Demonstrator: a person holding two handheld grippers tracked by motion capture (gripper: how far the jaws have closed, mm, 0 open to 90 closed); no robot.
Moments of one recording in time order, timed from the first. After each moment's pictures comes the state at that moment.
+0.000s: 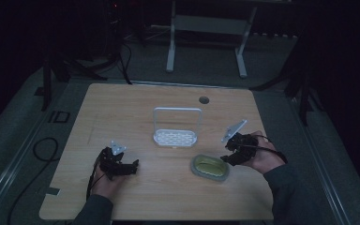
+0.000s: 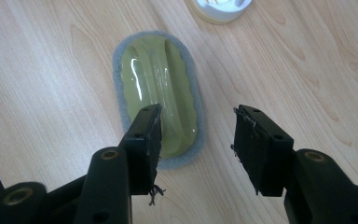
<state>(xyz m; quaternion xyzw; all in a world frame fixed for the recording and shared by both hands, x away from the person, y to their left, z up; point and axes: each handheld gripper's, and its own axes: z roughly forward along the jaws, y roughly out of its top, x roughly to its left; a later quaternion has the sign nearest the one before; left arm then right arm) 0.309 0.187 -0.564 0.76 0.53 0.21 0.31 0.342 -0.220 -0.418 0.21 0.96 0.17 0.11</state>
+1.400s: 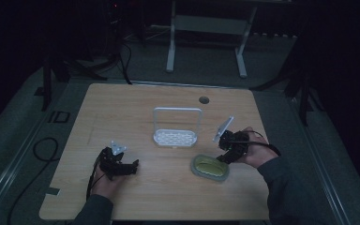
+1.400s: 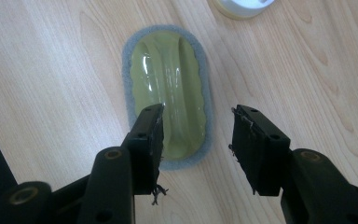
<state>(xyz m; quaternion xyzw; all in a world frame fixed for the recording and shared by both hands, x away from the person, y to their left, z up) 0.309 0.187 -0.564 0.76 0.53 0.21 0.31 0.354 -0.198 -0.419 0.17 0.97 0.12 0.08</state>
